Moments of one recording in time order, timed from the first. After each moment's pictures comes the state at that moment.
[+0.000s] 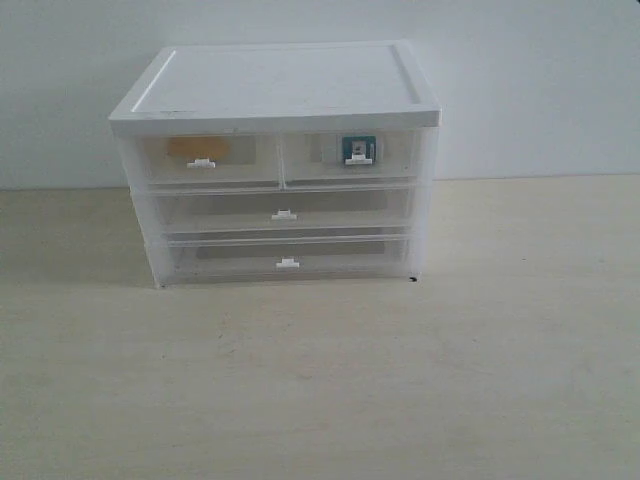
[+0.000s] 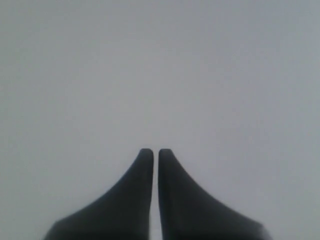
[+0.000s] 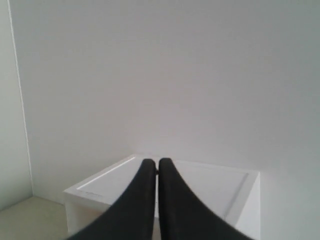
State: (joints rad) left arm -0.07 0.66 -0.42 0.30 -0.66 -0.37; right arm 0.23 0.79 -0.56 -0.69 -0.52 0.77
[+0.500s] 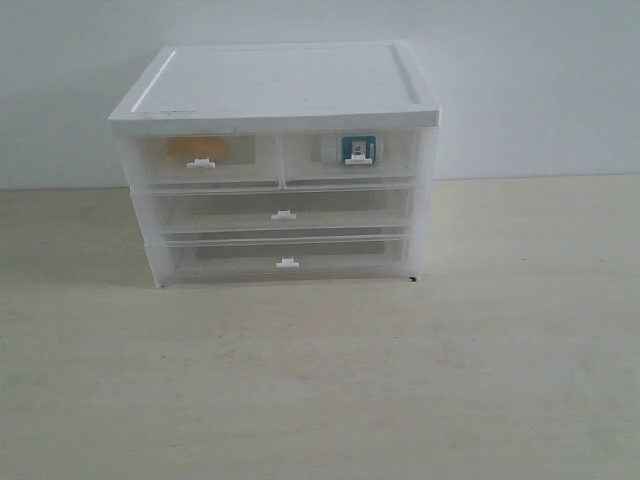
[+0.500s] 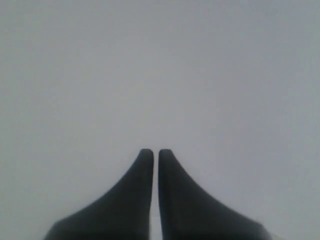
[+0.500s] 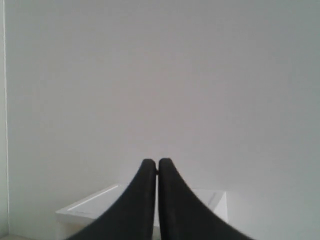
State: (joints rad) left arm -0.07 0.33 -0.22 0.20 -0.54 -0.30; right arm 0.23 0.25 -0.35 -0.67 -0.32 0.80
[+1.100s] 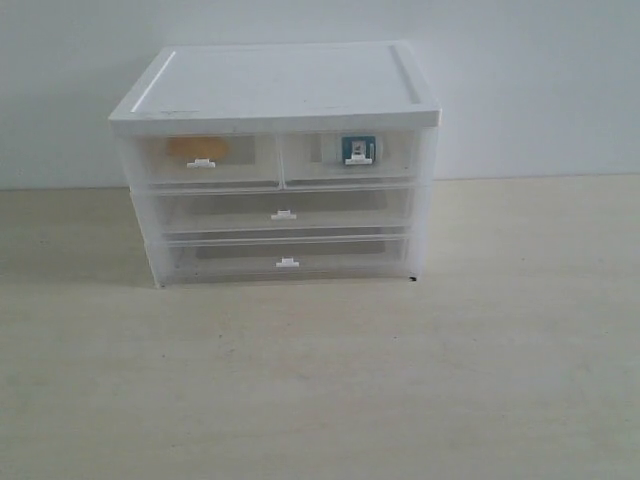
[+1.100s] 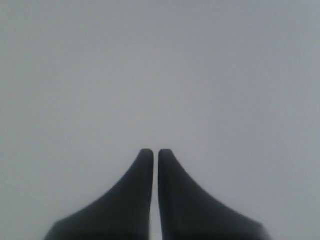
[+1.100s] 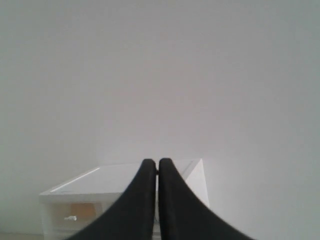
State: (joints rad) left arm -0.07 0.00 -0.04 0.21 -0.53 -0.31; right arm 0.23 0.01 -0.19 -0.66 -0.16 0.86
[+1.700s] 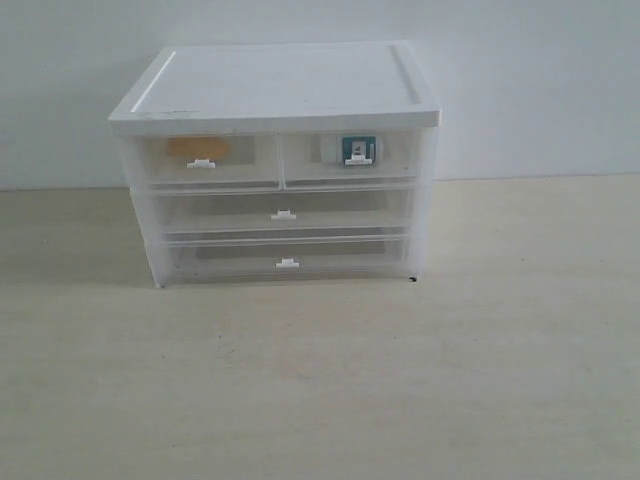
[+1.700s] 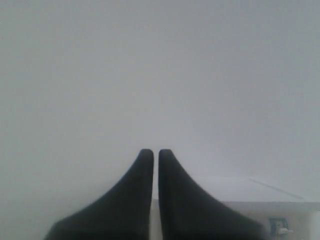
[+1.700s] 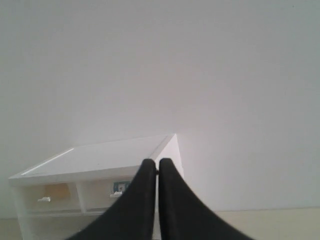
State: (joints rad) left arm -0.07 0.00 -0.03 0.21 -0.33 -0.31; right arm 0.23 0.01 -0.19 -0.66 -0.03 0.86
